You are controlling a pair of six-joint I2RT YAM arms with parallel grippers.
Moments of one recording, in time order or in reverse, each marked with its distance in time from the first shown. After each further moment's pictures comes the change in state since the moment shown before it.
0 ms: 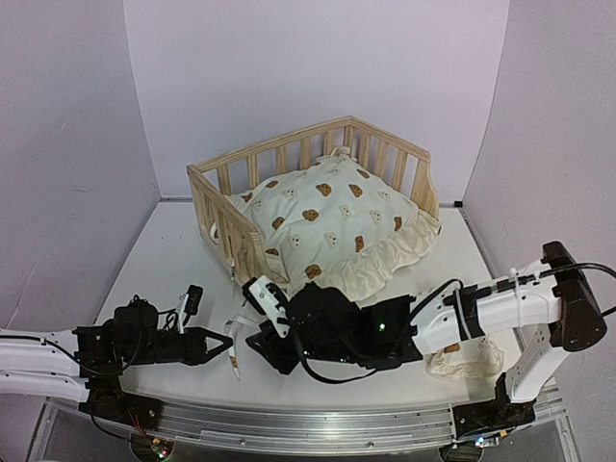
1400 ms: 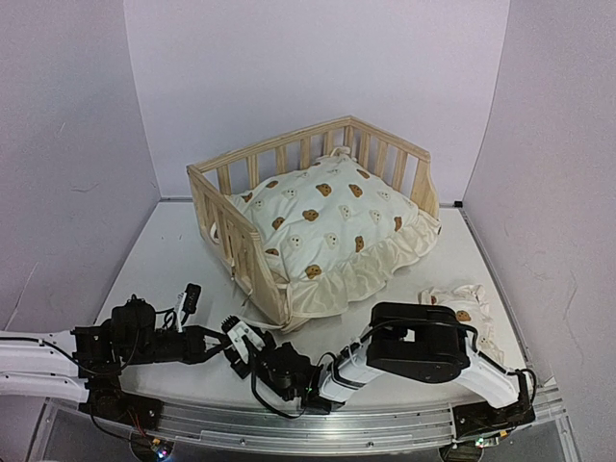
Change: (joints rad) left arm 0.000 -0.026 0.000 -0.002 0.002 -0.019; right arm -0.006 0.761 0.101 1.239 0.287 -0.463
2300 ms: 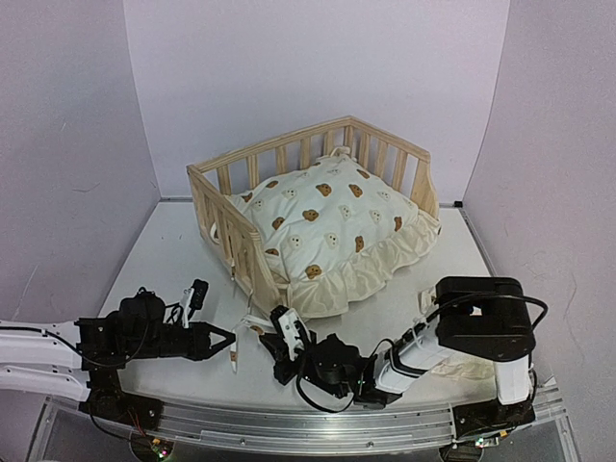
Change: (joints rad) left arm 0.000 0.087 0.082 -0.060 -0.019 0.053; right arm -0.011 -0.353 -0.444 -0.094 -0.094 0.331
